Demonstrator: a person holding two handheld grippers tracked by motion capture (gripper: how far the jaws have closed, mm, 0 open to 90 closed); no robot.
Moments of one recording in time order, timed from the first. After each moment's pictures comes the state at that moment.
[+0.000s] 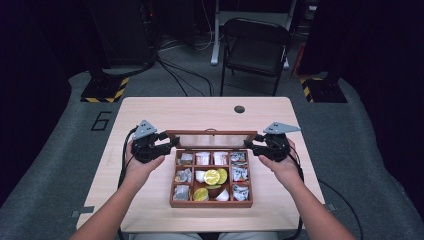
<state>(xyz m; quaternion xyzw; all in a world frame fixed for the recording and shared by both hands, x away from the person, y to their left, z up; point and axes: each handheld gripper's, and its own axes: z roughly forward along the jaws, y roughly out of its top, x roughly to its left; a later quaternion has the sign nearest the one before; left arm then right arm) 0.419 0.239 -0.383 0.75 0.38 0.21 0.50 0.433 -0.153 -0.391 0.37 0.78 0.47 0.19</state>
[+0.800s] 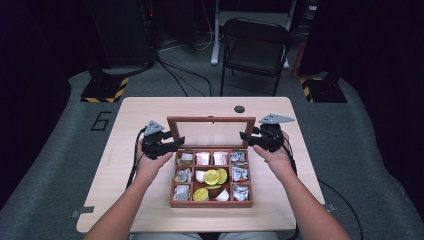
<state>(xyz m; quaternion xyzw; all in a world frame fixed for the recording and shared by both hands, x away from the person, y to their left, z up) 0.456 0.231 -0.433 0.73 0.43 0.19 0.49 0.464 -0.143 -0.393 0.40 0.77 0.47 0.18</state>
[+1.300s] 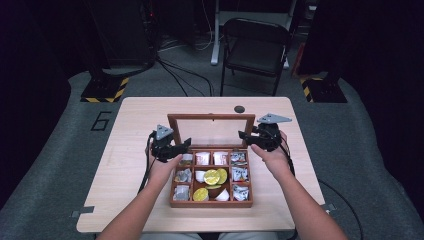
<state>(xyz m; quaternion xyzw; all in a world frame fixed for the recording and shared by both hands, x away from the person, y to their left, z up) 0.452 0.200 -0.445 0.70 0.48 0.23 0.47 0.469 -0.139 -0.398 0.40 0.76 0.47 0.19</state>
